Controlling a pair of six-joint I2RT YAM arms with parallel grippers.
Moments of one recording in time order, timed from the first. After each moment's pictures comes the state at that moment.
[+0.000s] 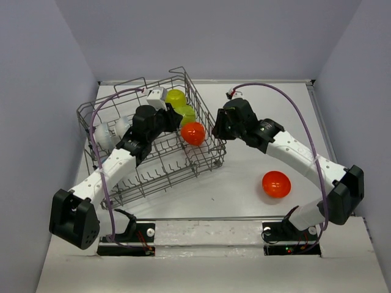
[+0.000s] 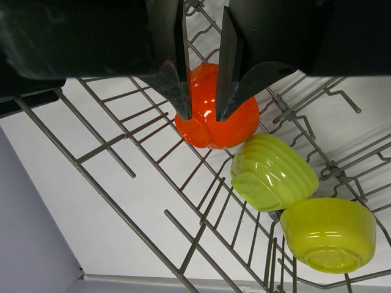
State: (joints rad) left arm -0.45 1.23 0.91 0.09 0.07 -0.39; right arm 0.73 1.47 1.36 -0.54 0.21 0.61
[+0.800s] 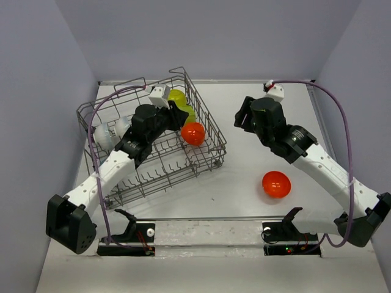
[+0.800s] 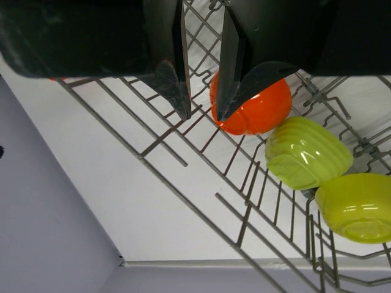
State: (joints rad) left arm -0.49 1.21 0.94 0.08 0.09 -0.40; right arm 0.71 1.25 1.37 -0.58 0.53 0.63
